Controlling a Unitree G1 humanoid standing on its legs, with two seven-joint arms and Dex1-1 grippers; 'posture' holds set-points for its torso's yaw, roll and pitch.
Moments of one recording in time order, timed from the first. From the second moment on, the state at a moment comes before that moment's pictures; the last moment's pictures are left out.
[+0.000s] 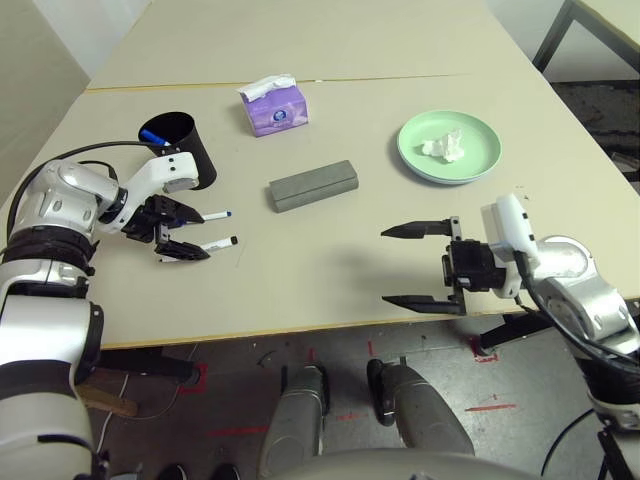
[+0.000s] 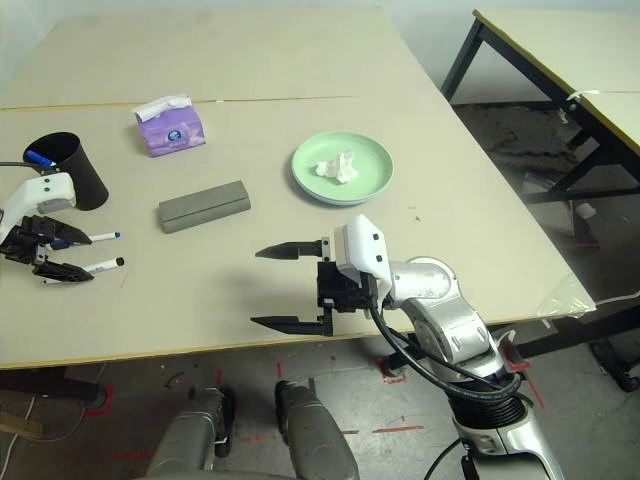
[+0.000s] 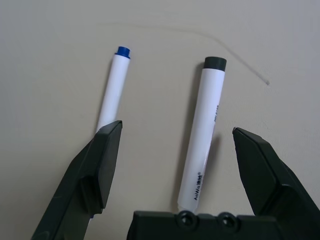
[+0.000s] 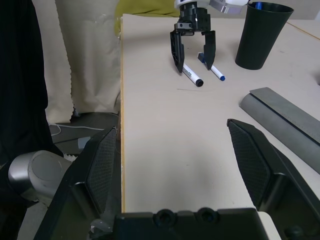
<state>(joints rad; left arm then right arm) -0.91 0.94 -0.22 0.97 0.19 0.03 -1.57 -0.31 -0.59 0.14 -0.30 0.46 0.17 1.20</state>
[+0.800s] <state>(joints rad) -0.76 0.97 -0.20 0.75 0.15 0.03 -1.57 -0.31 -0.59 0.14 -0.31 0.46 0.17 1.18</state>
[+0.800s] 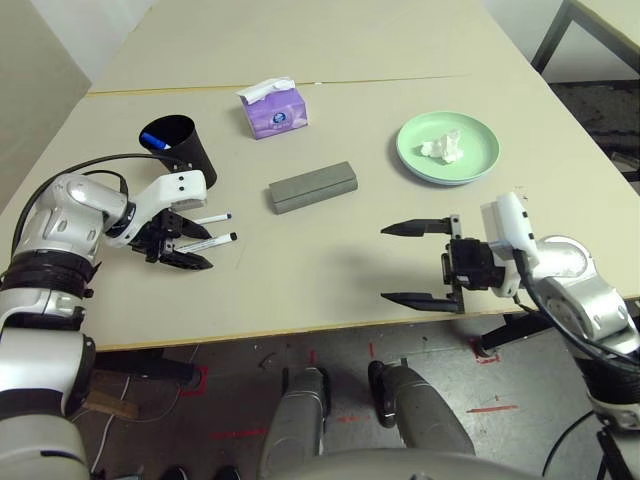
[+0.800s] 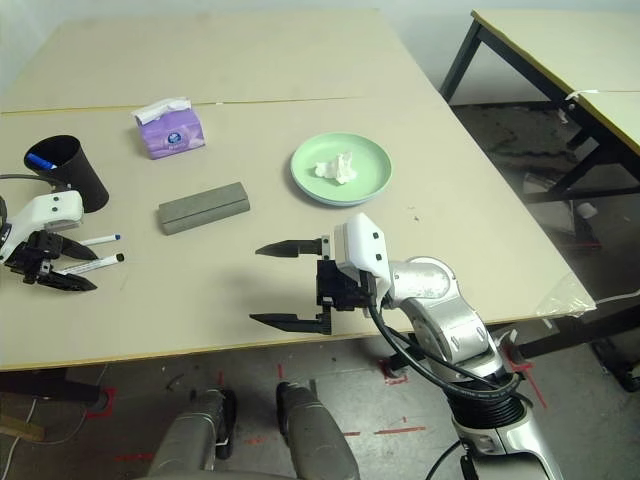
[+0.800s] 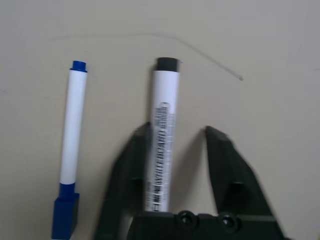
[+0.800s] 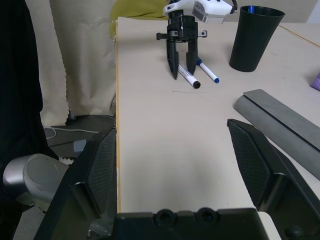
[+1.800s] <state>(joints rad) -1.20 0.97 0.32 0.78 -0.45 0.75 -1.26 -0.37 -0.49 0.07 -0.12 0.48 0.14 1.07</state>
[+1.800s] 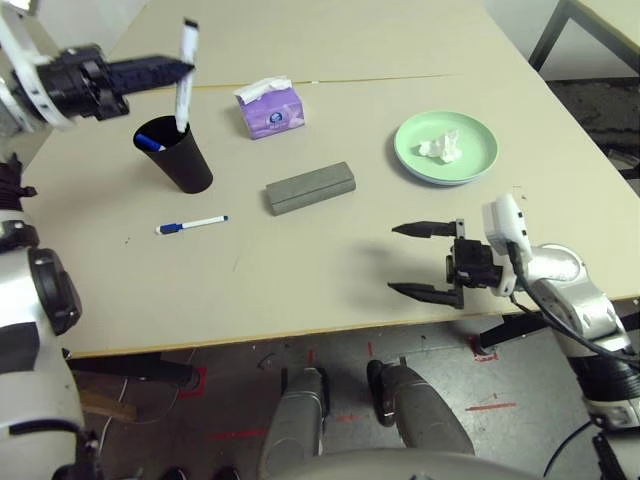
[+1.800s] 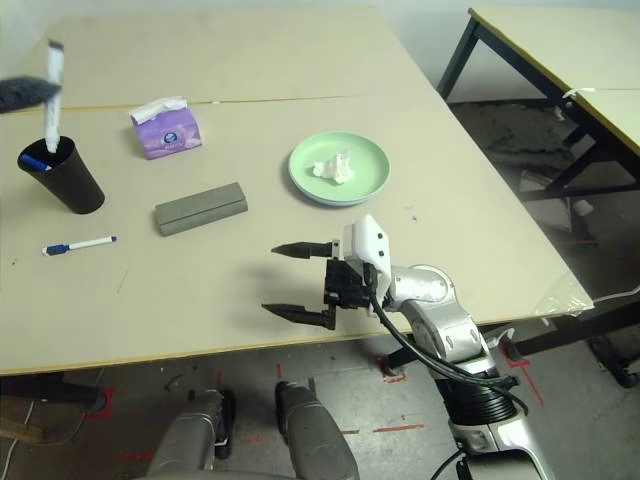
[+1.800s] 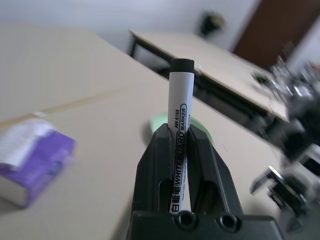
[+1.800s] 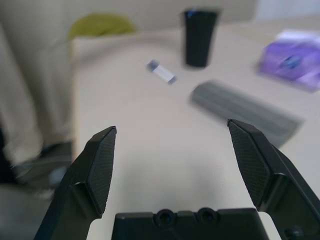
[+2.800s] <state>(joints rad) -1.05 0.85 0.33 1.08 -0.29 0.02 -0.91 -0.36 -0.44 0.01 -0.20 0.47 0.25 0.86</state>
